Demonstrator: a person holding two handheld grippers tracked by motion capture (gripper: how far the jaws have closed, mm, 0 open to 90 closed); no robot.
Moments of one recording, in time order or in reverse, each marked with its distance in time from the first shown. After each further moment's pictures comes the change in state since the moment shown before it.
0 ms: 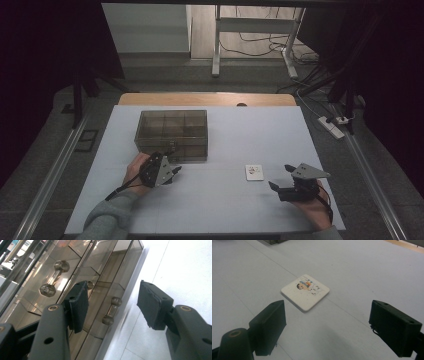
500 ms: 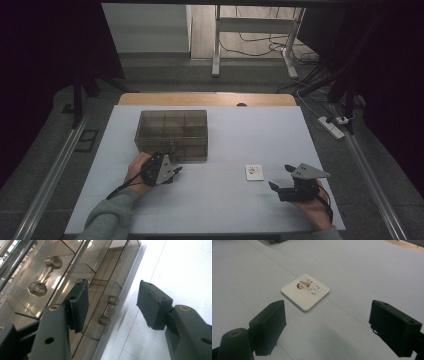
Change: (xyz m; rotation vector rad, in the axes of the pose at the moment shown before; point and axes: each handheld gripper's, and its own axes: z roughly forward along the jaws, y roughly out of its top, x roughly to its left) left arm 0.002 0.000 0.007 0.016 -0.039 -0.005; right arm 0.000 0.000 0.000 0.002 -0.001 -0.003
